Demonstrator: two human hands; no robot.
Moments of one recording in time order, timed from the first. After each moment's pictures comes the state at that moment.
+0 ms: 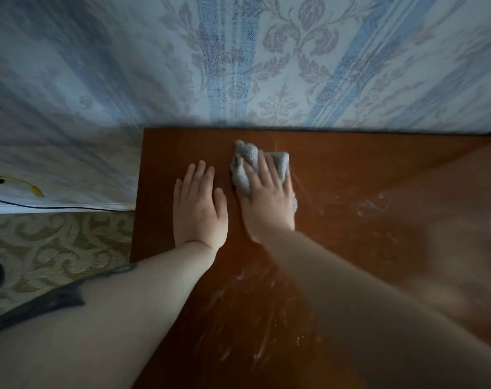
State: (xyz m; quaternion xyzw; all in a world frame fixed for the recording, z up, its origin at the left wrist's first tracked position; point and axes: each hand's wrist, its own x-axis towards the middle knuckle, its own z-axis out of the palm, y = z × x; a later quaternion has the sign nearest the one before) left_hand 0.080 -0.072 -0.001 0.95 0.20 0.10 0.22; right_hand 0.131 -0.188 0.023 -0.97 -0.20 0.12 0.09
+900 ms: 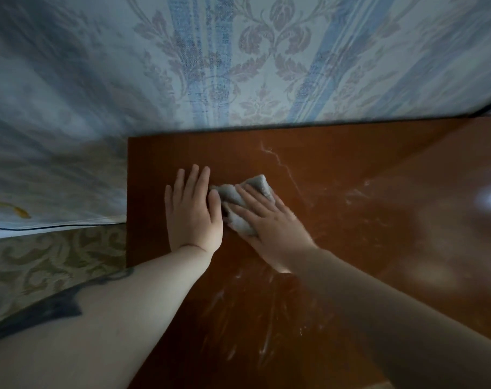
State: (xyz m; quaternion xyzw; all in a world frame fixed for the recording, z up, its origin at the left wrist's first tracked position) left_hand 0.078 -0.074 0.005 0.96 0.17 0.08 0.23; right_hand 0.102 -0.240 0.036 -0.93 -0.33 0.18 0.08
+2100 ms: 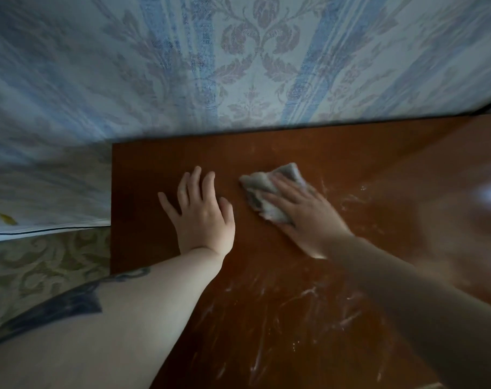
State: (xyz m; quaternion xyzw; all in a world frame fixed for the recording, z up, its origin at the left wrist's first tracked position) left_hand 0.097 -0.106 0.005 0.97 0.21 0.03 0.15; right_hand 0.147 -0.296 0.034 -0.94 -0.29 0.19 0.07
